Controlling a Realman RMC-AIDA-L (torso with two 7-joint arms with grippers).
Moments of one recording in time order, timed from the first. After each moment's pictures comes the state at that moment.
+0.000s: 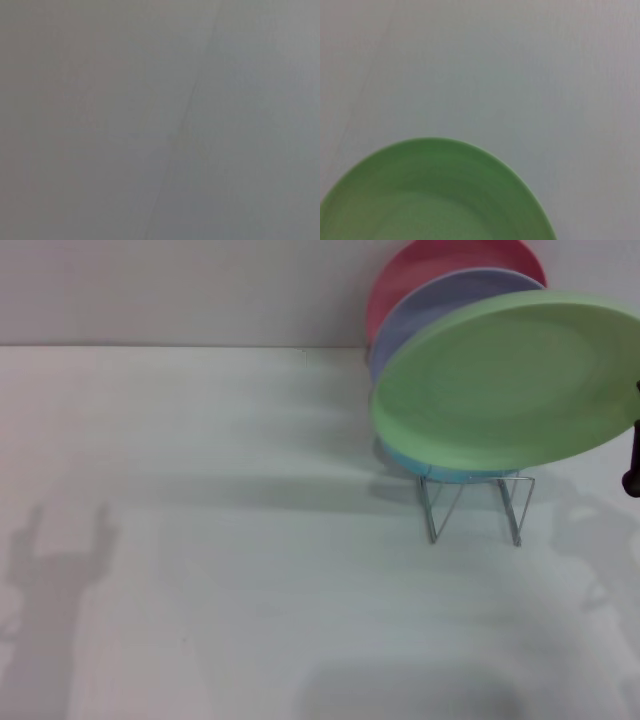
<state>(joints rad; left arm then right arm) -0.10 -2.02 2.74 0.65 -1.22 1.82 -0.04 0.20 2.08 0.90 0.28 -2.59 -1.68 -0.05</state>
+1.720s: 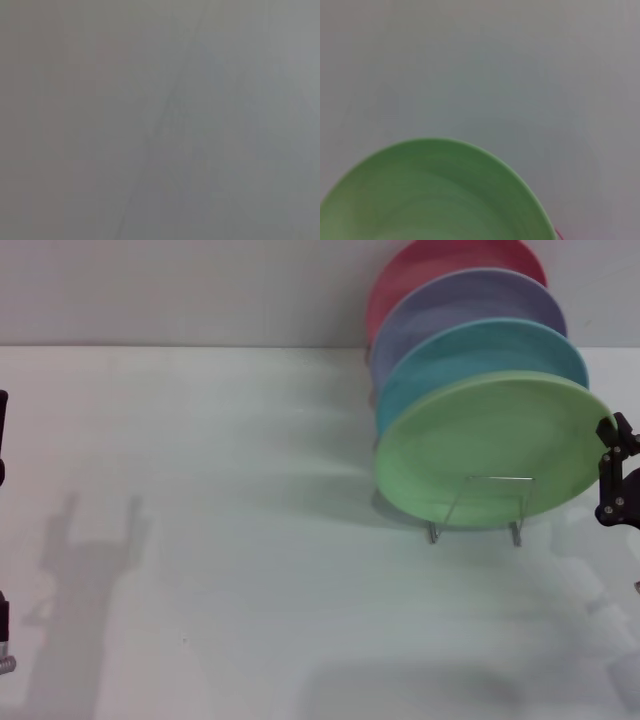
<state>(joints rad) -0.15 -2.05 2.73 0.65 -1.16 1.81 -0.04 0.29 2.08 0.88 0.09 -2.60 -1.55 -0.11</state>
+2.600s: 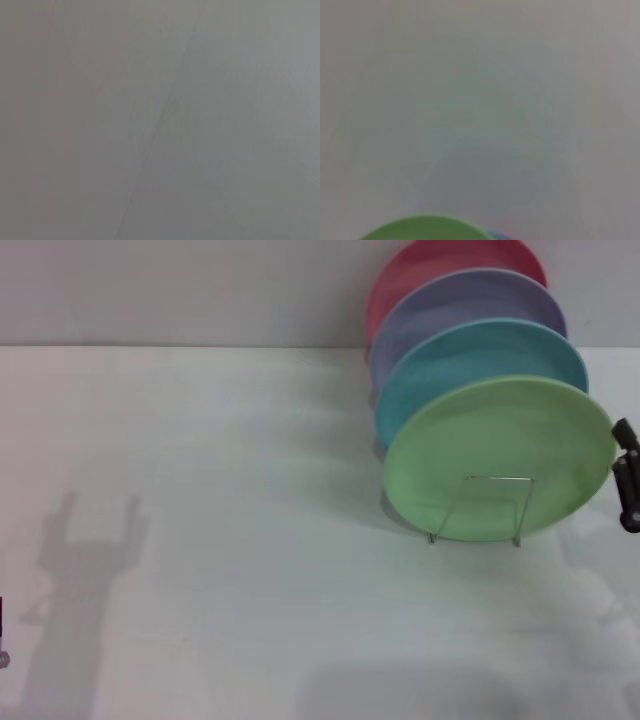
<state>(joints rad) -0.15 -2.04 2.72 0.66 -1.15 1.82 -0.04 0.23 2.08 0.89 0.12 -2.59 -1.65 -0.09</state>
